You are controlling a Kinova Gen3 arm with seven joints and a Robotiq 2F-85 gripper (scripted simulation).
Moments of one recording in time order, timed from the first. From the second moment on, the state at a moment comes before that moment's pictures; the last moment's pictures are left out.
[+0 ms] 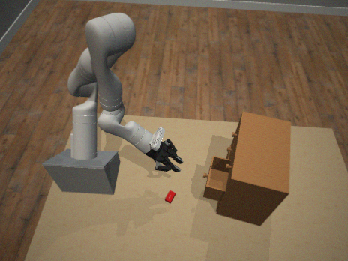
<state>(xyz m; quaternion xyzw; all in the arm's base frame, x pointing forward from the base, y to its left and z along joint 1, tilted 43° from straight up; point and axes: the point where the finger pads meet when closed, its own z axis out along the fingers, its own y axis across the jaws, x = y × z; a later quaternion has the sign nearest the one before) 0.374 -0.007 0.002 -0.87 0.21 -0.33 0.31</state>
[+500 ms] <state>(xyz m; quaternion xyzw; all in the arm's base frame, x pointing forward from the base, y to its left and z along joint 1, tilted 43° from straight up) 0.368 -0.006 0.003 -0.87 0.20 -0.31 0.32</state>
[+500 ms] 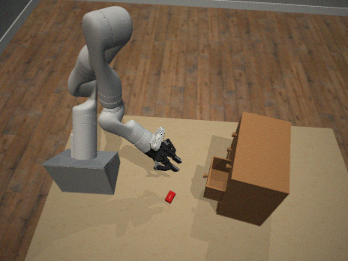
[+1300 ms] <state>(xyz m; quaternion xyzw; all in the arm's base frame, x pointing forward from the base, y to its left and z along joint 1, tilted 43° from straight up) 0.344 -0.013 0.024 -0.91 0.15 -0.20 0.33</state>
